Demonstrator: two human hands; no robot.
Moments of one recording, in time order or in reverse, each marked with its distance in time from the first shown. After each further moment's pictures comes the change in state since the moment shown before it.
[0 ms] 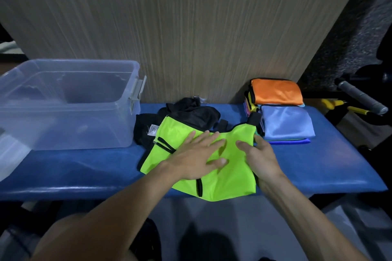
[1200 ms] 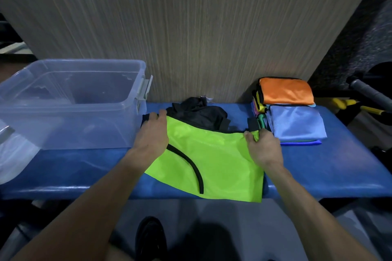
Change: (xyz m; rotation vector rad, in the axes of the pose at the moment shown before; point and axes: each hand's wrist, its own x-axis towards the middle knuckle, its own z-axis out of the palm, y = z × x) left_hand -0.031 -0.077 -0.039 0.023 0.328 -0.665; right_hand 0.053 0.005 0.001 -0.734 0.223 -0.187
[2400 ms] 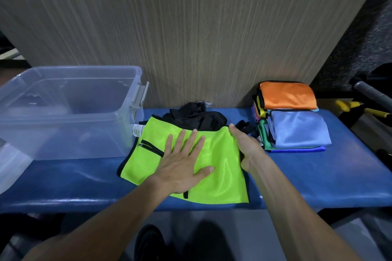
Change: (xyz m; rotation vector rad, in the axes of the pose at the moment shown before) left_hand -0.029 0.037 0.048 0.186 -0.247 0.430; right_hand 0.022 -0.035 0.032 0.858 -0.387 0.550
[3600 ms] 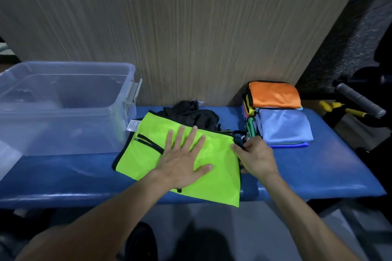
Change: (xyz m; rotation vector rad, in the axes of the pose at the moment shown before) left_hand 0.002 0.022 -0.005 0.073 0.007 0.045; right_hand -0.046 0.015 -0.054 -0.722 0.252 -0.400
